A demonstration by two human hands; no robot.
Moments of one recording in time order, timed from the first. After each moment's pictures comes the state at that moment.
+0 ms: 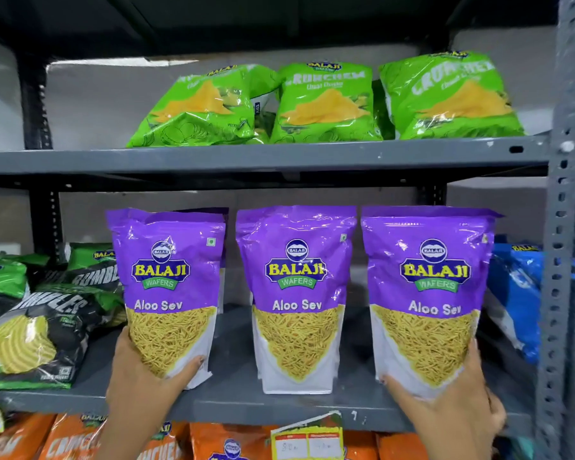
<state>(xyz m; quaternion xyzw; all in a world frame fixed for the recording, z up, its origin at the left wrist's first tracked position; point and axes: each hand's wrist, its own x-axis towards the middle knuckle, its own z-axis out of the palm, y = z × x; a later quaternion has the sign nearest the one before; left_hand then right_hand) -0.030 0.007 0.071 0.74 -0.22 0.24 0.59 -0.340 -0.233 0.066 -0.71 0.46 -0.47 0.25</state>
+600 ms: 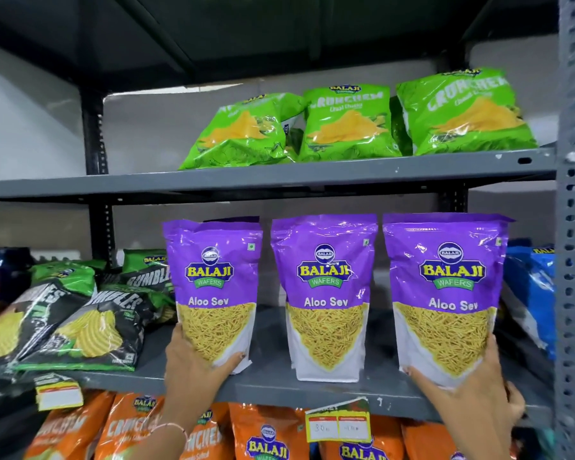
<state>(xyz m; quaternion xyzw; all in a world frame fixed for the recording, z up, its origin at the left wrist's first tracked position) -0.009 0.002 0.036 0.78 -0.24 0.17 0.56 -0.339 -0.205 0.077 -0.63 0.48 -0.56 0.24</state>
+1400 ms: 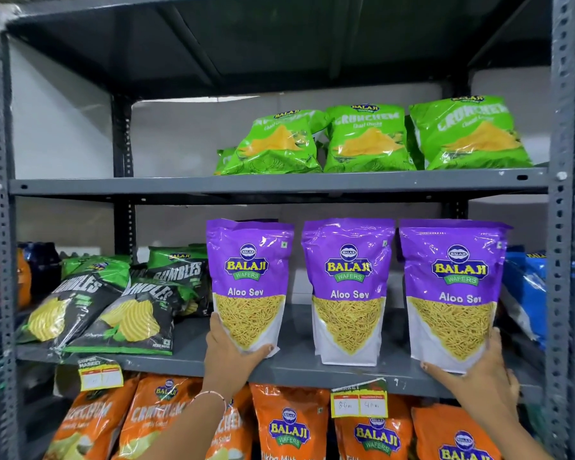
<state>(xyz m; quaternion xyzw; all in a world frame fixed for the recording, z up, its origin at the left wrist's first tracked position) -0.020 -0.053 0.057 0.79 -0.30 0.13 0.53 -0.358 -0.271 0.066 -0.69 0.49 -0.49 0.20</state>
